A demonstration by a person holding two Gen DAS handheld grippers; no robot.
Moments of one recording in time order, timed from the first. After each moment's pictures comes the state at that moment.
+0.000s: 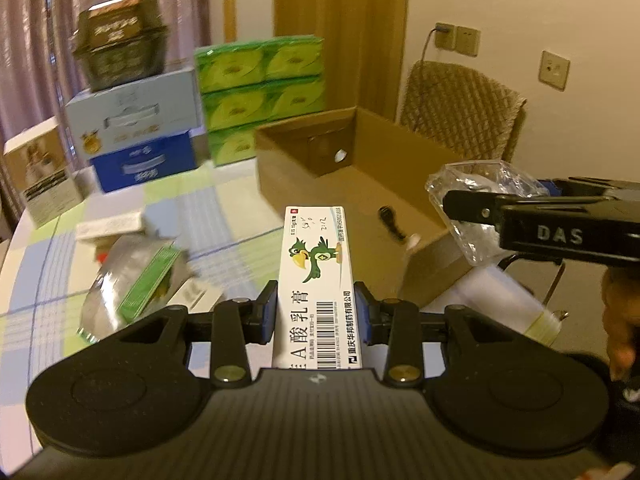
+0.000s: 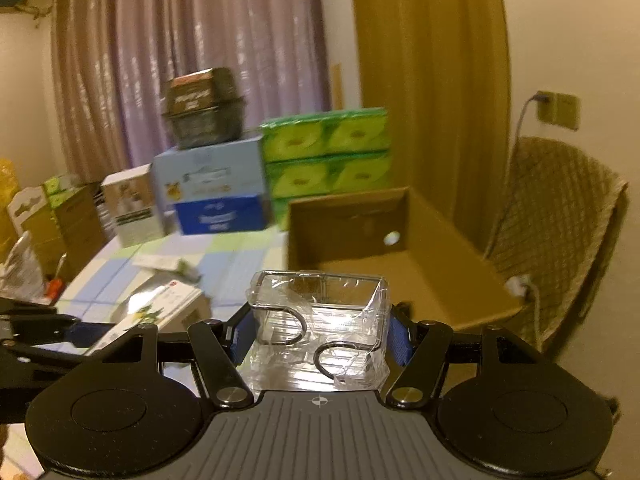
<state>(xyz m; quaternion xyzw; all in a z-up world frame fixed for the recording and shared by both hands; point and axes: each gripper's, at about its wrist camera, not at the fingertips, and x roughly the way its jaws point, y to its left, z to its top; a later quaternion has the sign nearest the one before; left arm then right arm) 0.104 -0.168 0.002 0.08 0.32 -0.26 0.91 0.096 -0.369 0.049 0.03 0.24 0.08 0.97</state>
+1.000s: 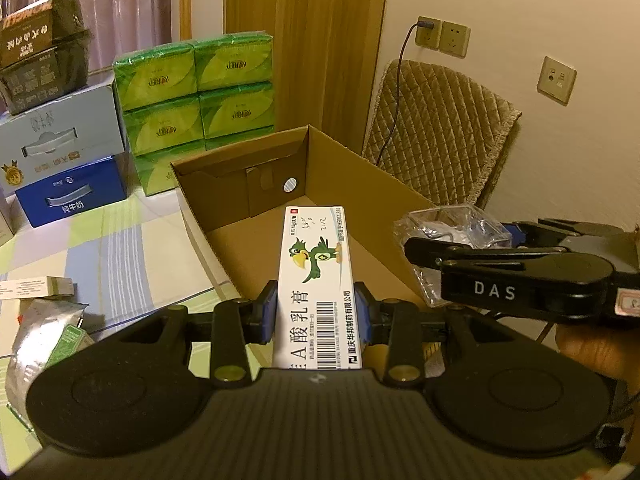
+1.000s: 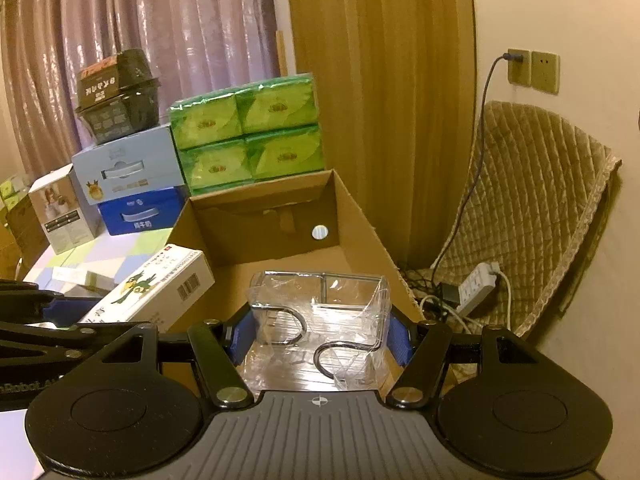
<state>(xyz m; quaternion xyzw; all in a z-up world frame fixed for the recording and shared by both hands) 0.196 -0.277 0.001 0.07 0.34 -0.29 0.89 0.200 -0.454 0.029 0.04 0.29 0.04 0.95</state>
